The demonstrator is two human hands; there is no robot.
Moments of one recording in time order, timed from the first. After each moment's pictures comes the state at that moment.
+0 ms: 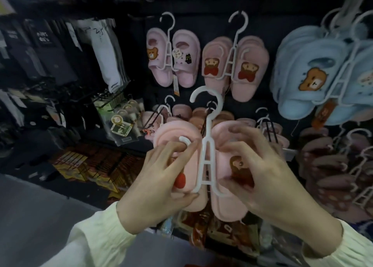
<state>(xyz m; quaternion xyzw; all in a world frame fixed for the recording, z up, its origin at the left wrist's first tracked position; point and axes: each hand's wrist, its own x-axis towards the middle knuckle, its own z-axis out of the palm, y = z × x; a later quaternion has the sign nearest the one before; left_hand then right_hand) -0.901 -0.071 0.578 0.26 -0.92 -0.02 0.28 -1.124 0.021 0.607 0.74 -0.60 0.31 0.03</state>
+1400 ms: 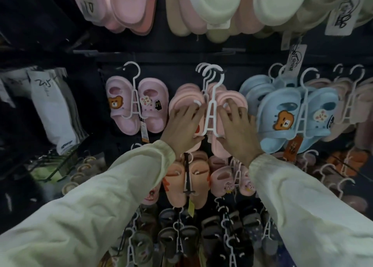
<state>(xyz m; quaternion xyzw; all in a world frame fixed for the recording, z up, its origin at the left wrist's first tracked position) -1.066 -0.319 0.632 0.15 -0.91 0.17 0.34 -1.199 -0.184 0.634 0.50 -0.80 0.09 0.32</state>
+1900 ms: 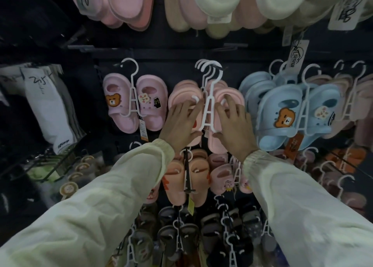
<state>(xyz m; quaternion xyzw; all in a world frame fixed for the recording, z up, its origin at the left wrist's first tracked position) -1.073 -0.338 0.620 0.16 -0.92 0.14 0.34 -1.205 -0.201 0.627 0.49 -0.81 0.11 0.31</state>
